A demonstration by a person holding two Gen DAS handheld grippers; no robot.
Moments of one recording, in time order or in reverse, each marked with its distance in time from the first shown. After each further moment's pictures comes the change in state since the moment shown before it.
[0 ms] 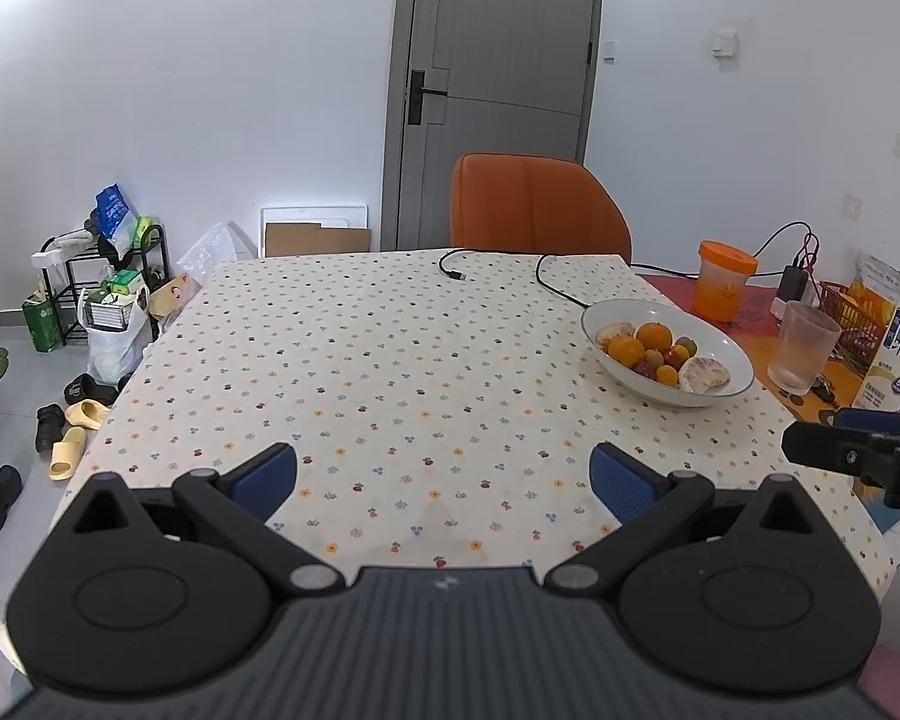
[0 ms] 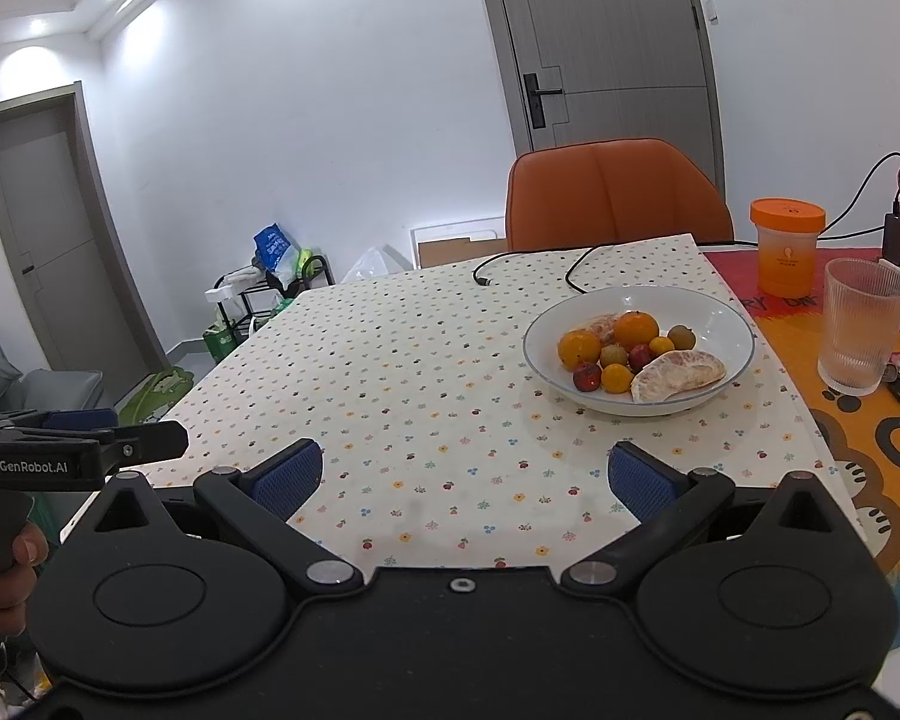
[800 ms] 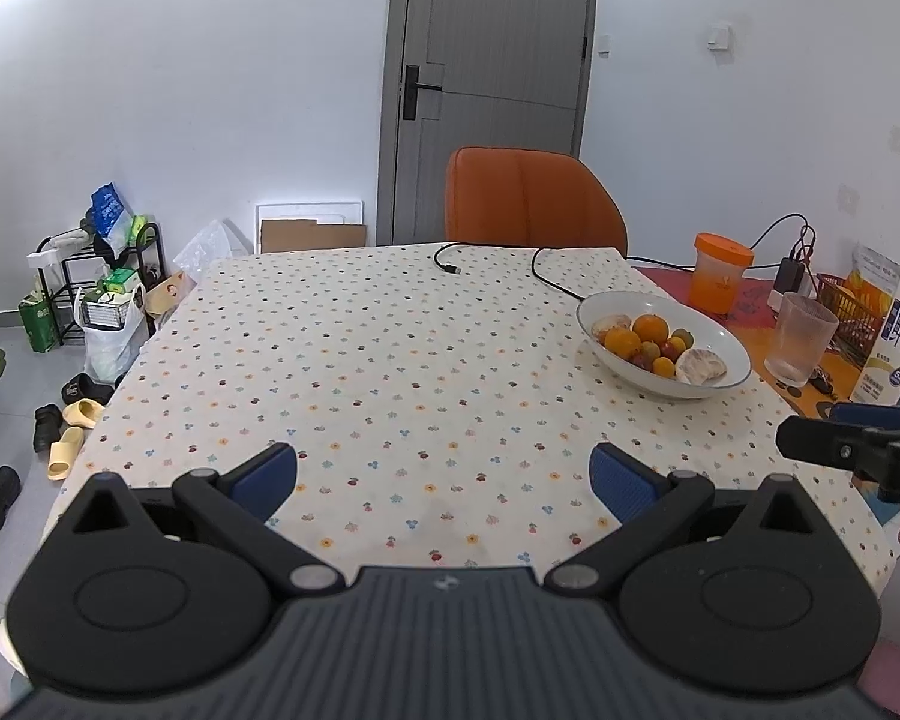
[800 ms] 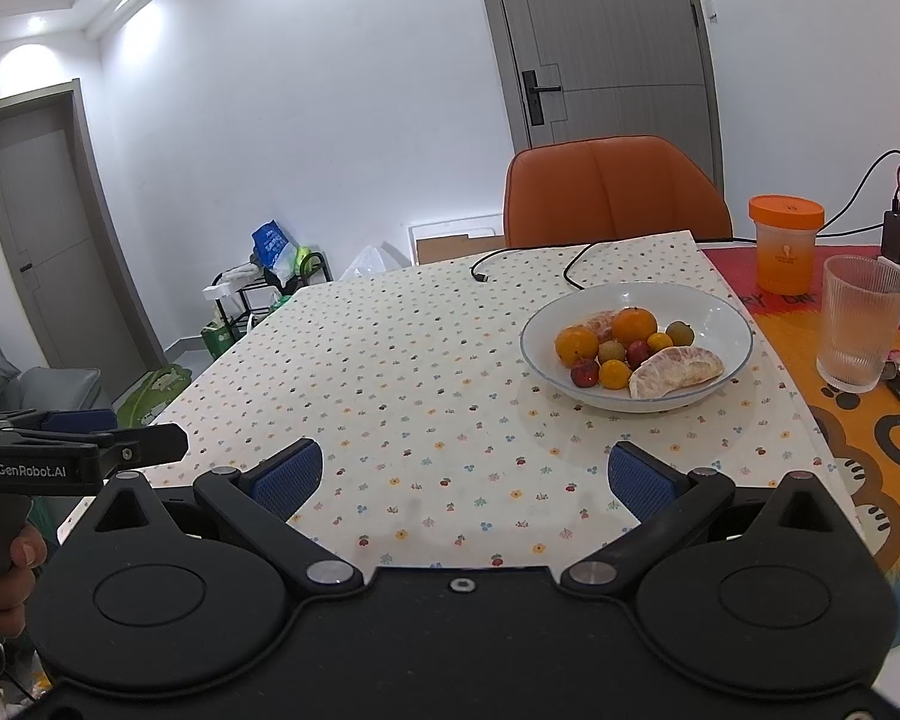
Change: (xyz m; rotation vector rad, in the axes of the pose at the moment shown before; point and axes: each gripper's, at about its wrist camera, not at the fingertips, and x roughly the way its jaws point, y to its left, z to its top) left arm 0.001 -0.003 -0.003 0.010 0.010 -0.008; right arm 0.001 -0.001 -0.001 0.001 0.006 -0.005
